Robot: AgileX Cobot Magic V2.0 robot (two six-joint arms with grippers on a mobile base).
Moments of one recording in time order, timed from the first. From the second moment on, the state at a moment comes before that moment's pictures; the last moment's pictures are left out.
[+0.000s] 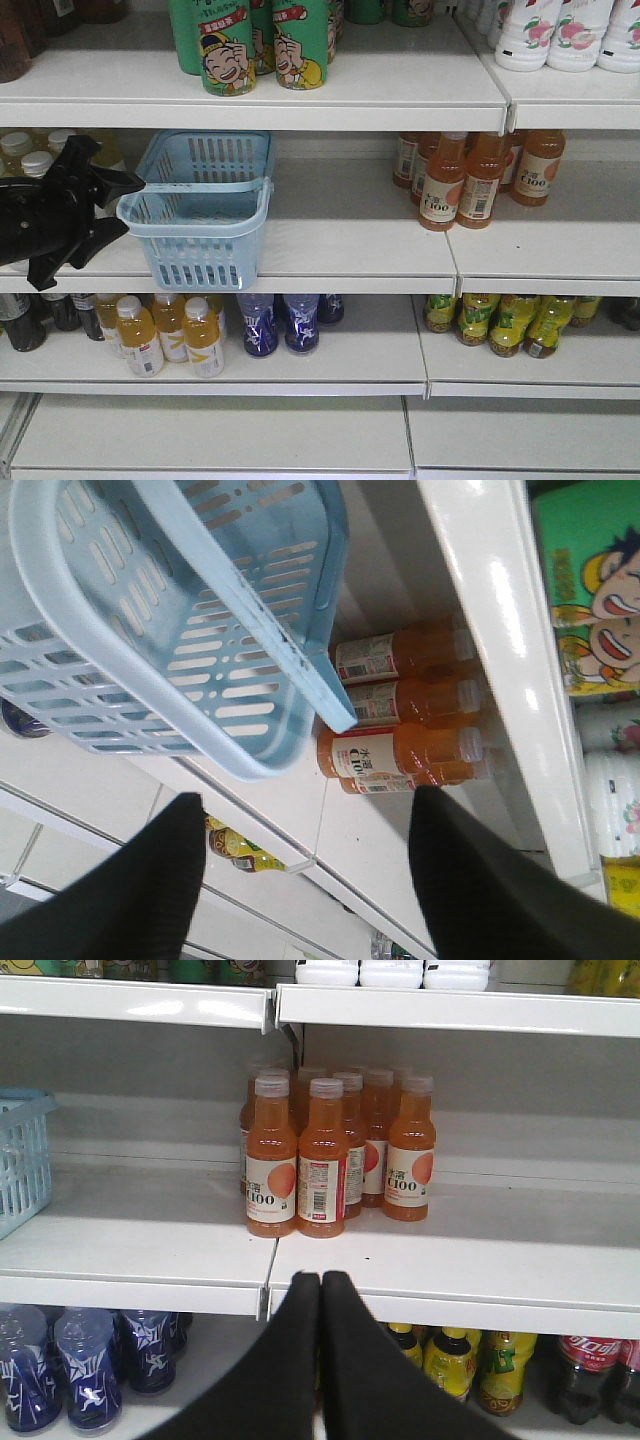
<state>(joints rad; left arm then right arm) -0.01 1.48 -0.88 -1.70 0.46 0.56 0.01 -0.01 0.03 -0.09 0.11 0.03</state>
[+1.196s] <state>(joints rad) -0.01 2.02 -1.37 -1.72 0.67 0.48 0.01 -0.01 0.03 -0.09 0.11 0.03</state>
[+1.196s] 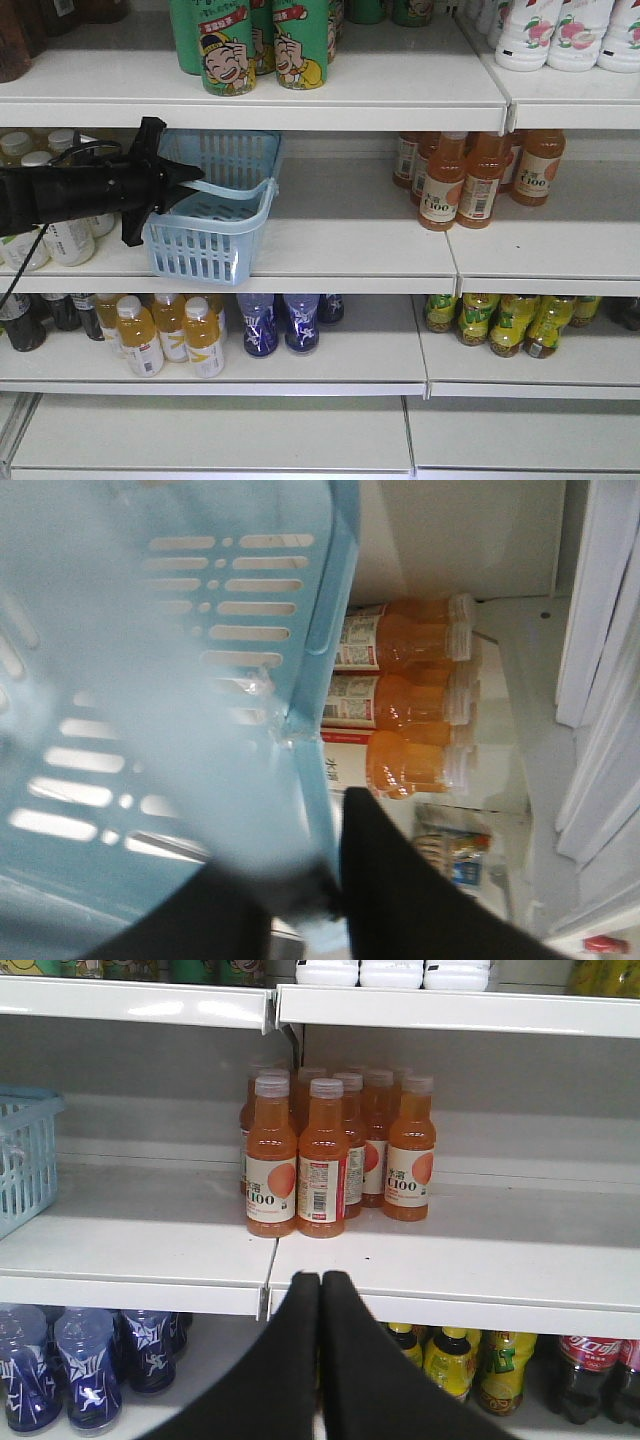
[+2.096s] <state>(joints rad) -0.01 1.76 -1.14 -1.65 1.16 0.74 0.01 -0.01 0.03 -0.09 0.11 0.03</state>
